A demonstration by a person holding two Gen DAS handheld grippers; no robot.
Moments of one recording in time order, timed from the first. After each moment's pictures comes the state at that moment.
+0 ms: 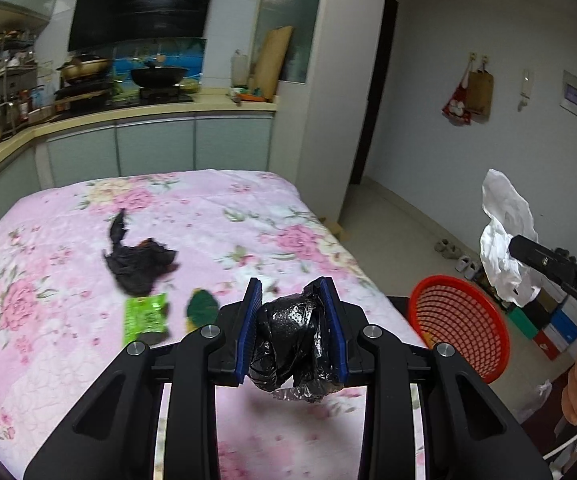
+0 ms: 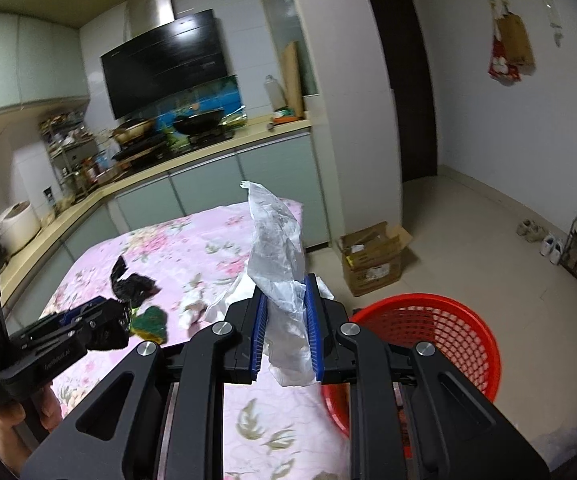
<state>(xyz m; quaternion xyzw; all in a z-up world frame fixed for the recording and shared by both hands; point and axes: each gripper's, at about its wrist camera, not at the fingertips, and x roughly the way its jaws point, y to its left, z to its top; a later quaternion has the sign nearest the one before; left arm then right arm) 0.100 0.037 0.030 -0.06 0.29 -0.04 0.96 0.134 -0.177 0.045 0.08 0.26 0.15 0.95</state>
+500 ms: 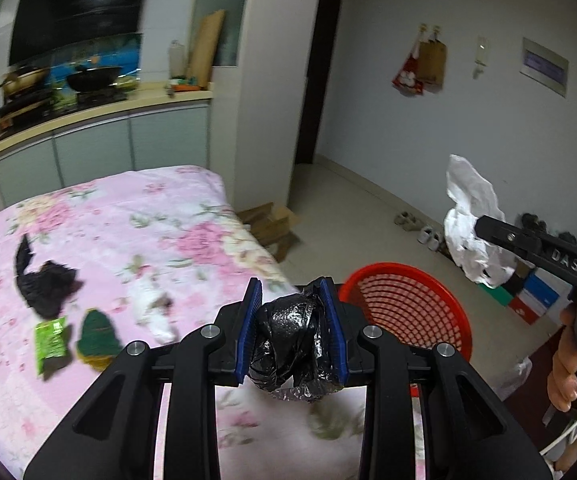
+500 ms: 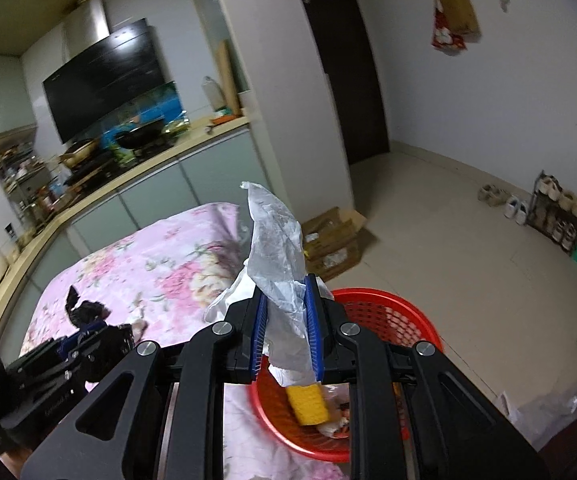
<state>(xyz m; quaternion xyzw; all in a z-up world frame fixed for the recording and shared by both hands) 0.135 -0.049 0.025 -0.02 0.31 -0.13 0.94 0.152 -0.233 0.036 0.13 0.30 0.07 0.94</state>
